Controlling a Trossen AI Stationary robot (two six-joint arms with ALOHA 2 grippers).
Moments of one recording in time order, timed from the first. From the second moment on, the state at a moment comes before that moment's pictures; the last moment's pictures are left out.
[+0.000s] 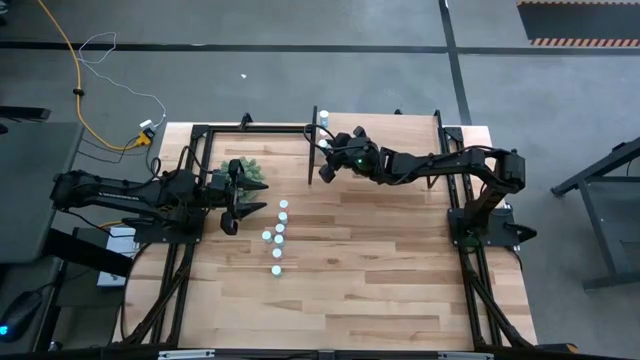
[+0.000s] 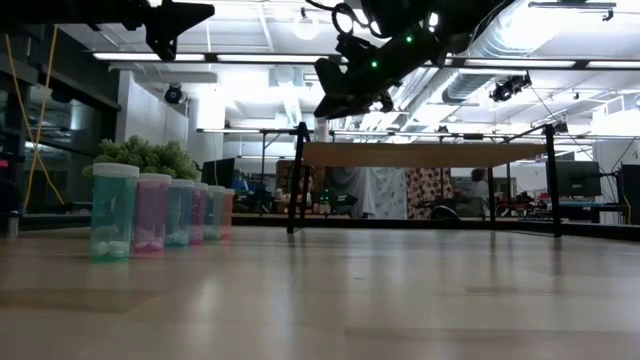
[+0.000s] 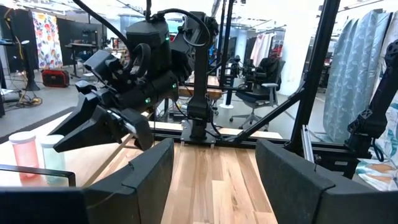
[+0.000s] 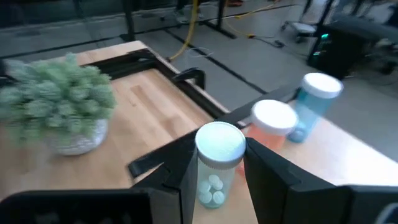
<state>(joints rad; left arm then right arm) 0.08 0.61 0.36 0.31 -0.07 -0.08 -0.23 1.68 1.10 0.22 0.41 0.09</state>
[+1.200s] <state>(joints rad) 0.08 0.61 0.36 0.31 -0.07 -0.07 -0.23 1.68 1.10 0.20 0.44 0.03</state>
